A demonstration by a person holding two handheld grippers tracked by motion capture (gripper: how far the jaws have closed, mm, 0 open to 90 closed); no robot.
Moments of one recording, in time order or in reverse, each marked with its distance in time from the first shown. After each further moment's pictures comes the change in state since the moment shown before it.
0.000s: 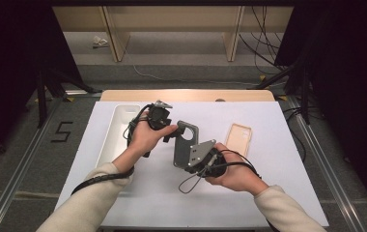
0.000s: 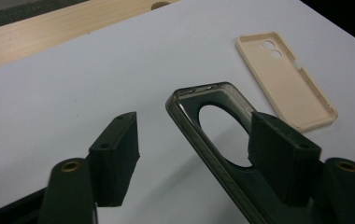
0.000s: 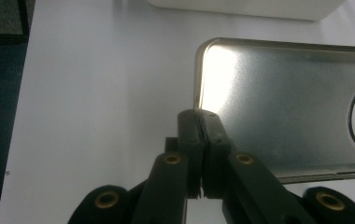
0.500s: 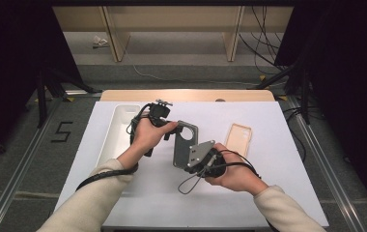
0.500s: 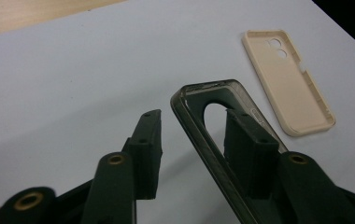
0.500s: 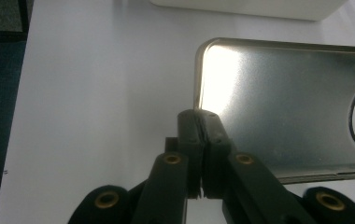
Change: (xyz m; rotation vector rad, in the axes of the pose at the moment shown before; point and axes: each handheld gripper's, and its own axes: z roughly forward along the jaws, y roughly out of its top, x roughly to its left) left arm 0.003 0.005 0.005 0.044 -0.009 -0.101; right arm 0.000 0.001 0.001 0.002 -0.007 -0.015
